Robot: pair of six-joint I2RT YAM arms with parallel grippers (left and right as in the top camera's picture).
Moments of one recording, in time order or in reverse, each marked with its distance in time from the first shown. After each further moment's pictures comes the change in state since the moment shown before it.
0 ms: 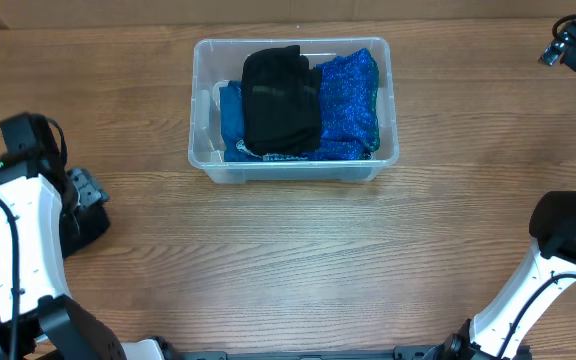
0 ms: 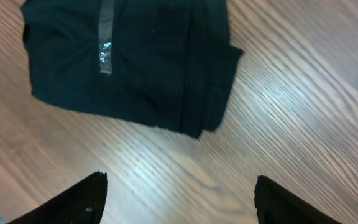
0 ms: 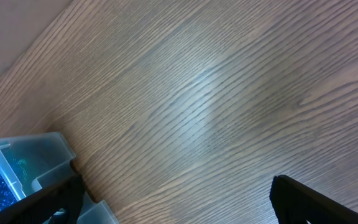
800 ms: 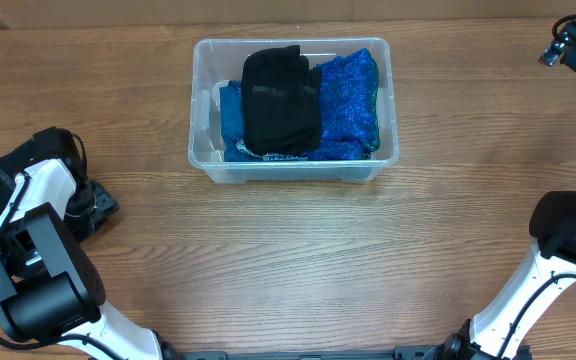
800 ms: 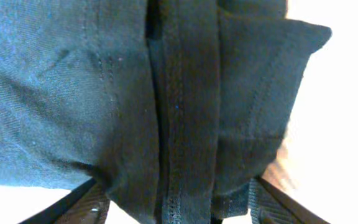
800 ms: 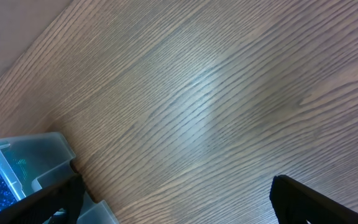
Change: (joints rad) left arm 0.011 0.343 -0.057 0.261 -0.056 0.018; right arm 0.000 0.000 0.000 0.000 0.000 0.000
